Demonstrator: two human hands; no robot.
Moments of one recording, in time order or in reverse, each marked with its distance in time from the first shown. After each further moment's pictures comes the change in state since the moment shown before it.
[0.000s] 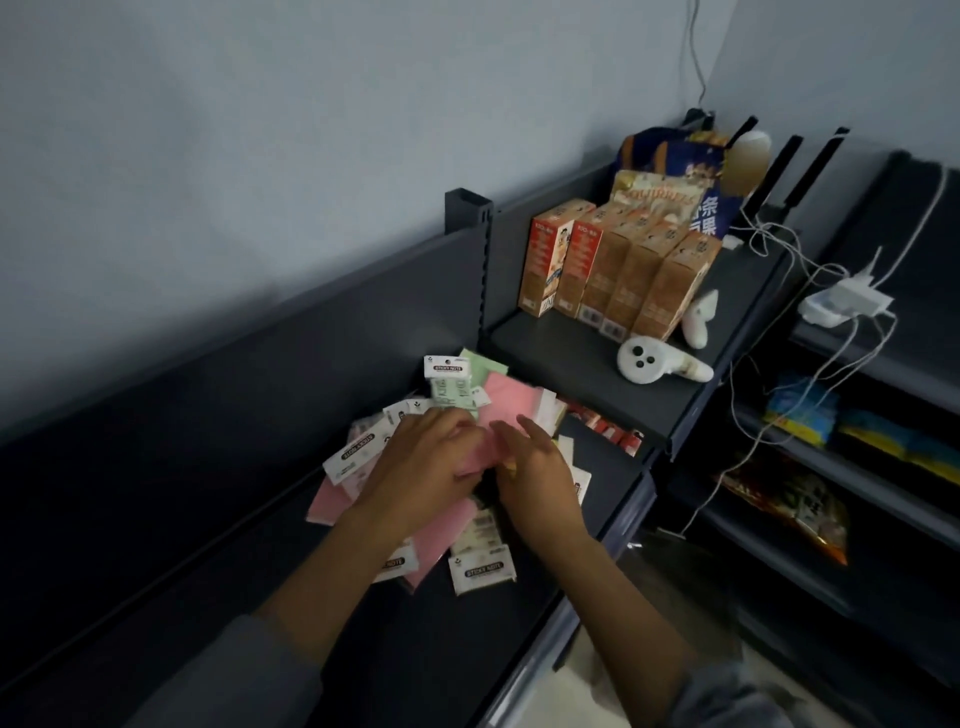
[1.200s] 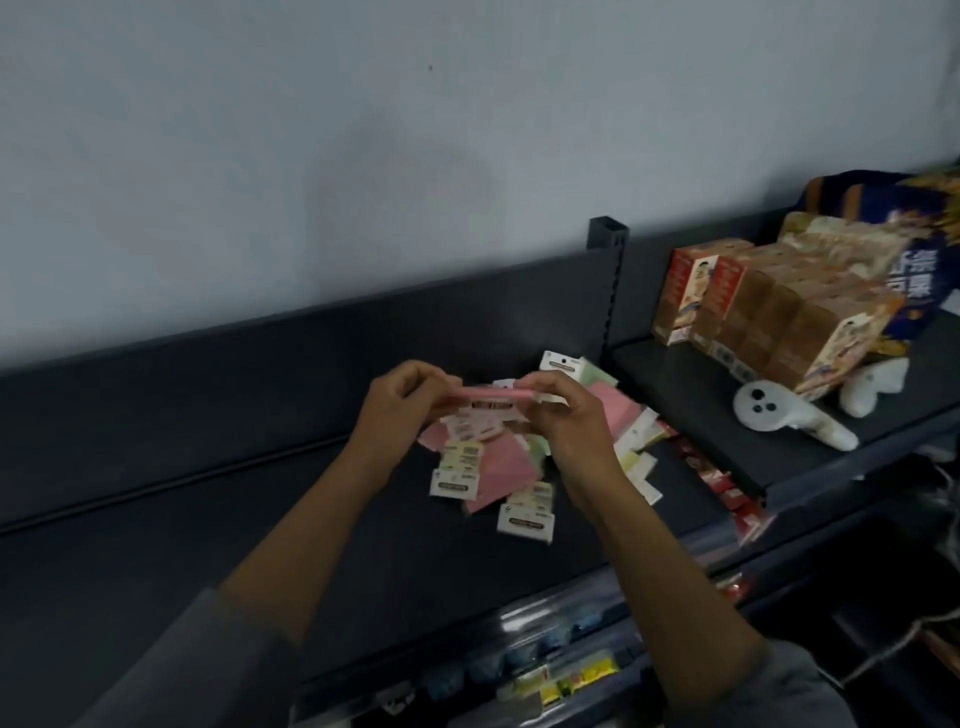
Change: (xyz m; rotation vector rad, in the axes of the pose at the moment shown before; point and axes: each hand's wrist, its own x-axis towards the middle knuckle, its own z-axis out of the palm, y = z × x) left_hand -0.085 0.075 -0.105 -0.814 0.612 -0.766; right_hand 0.007 -0.051 -0.054 1.139 -0.358 -0.001
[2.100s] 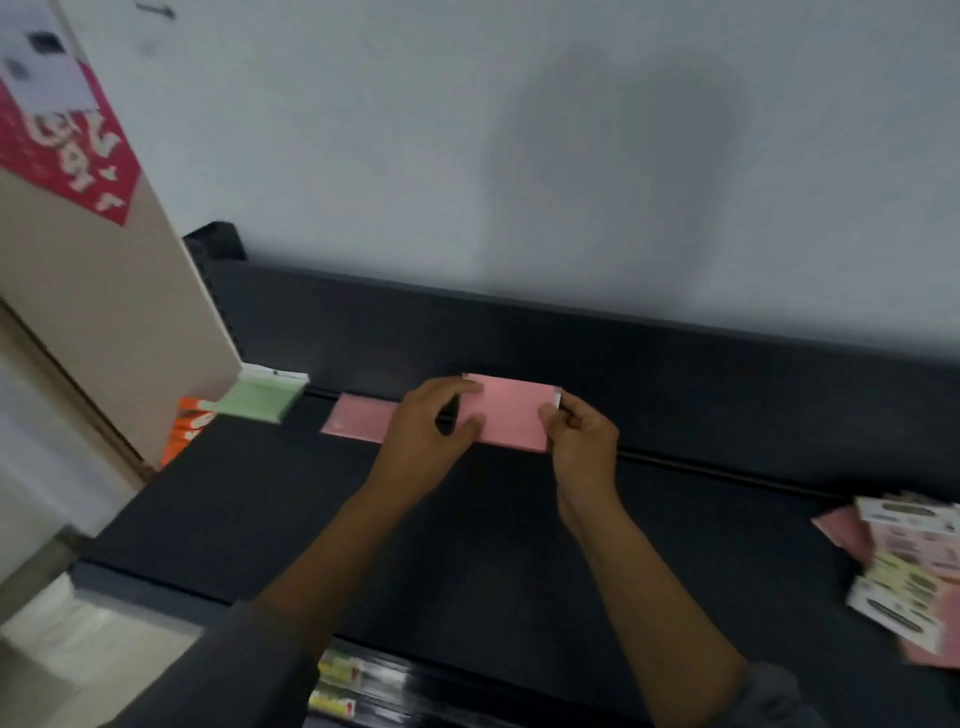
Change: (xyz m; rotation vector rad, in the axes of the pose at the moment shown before) left_hand -0.129 -0.092 -0.408 0.588 0.448 0.079; right_hand -0.074 0.064 0.448 -0.003 -0.264 0.220
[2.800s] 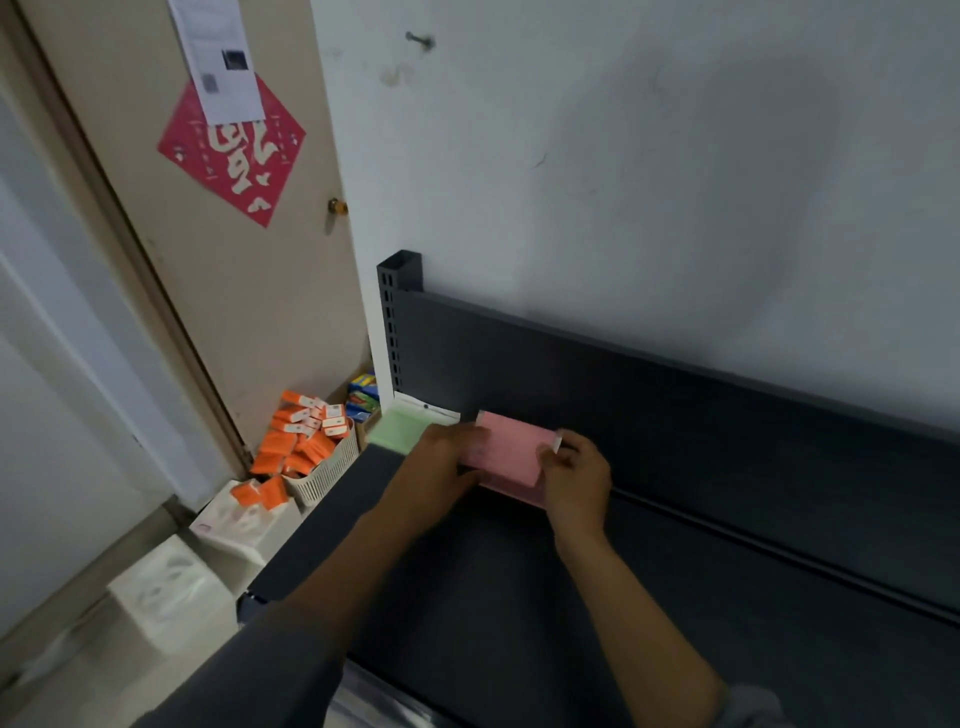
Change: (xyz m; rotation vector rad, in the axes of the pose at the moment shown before) left_hand 0.017 -0.166 -0.140 0.310 -0.101 -0.167; right_hand 0.020 0.067 0.224 -0.277 0.000 0.044
